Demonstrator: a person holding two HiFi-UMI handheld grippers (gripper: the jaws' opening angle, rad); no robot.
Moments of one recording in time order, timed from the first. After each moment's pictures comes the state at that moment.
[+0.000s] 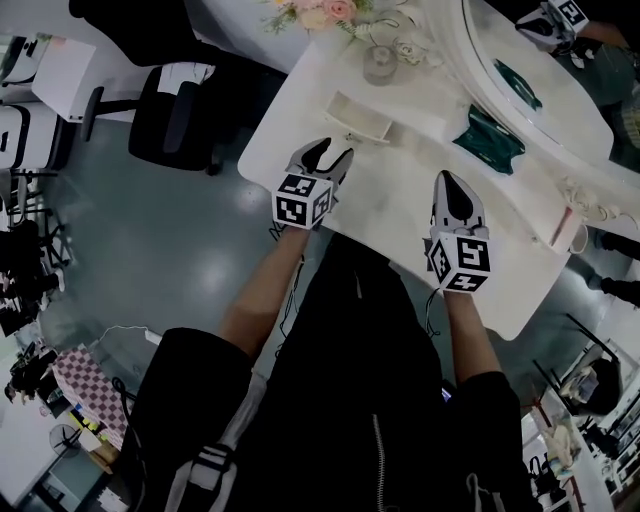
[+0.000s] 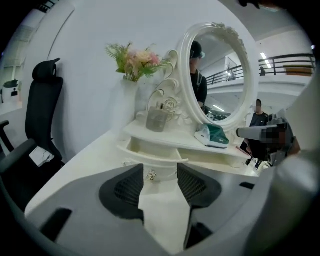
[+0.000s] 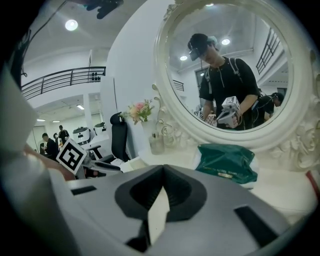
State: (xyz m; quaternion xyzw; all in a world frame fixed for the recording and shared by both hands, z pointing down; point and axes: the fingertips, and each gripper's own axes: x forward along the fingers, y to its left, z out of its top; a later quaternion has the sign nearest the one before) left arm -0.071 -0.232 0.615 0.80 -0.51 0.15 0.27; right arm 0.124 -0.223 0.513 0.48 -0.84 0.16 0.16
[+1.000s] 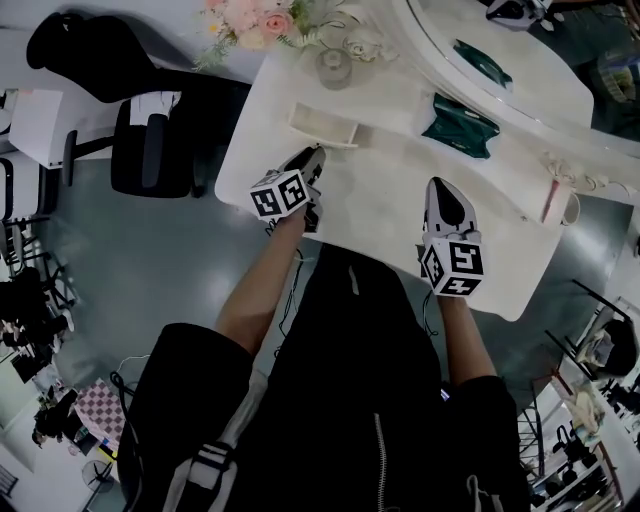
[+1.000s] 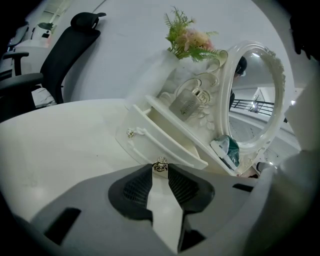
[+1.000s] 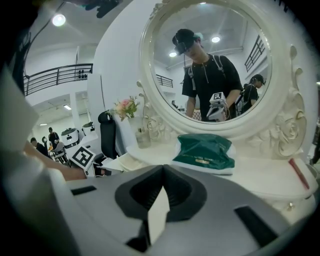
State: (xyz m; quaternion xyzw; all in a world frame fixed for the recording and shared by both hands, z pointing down) left arm -0.066 -0.257 0.679 0.73 -0.52 0.04 0.45; right arm 0.170 -0.215 0.530 0.53 -0.81 0.20 0.17
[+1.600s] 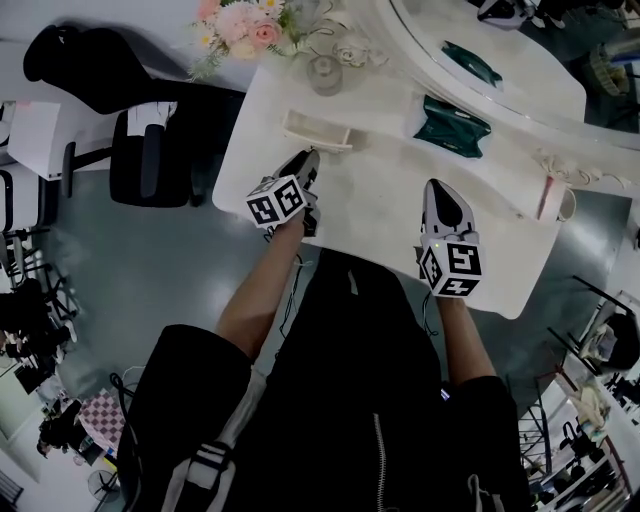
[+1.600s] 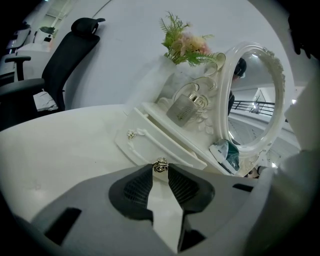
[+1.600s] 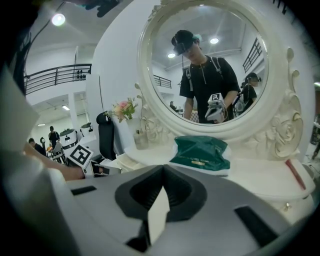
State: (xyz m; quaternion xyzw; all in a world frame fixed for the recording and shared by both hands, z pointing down) left arm -0.067 -0.260 0.664 0.72 -0.53 0.03 0.44; right arm 0.177 -0.214 0.525 0.54 -0.80 0.19 0.16
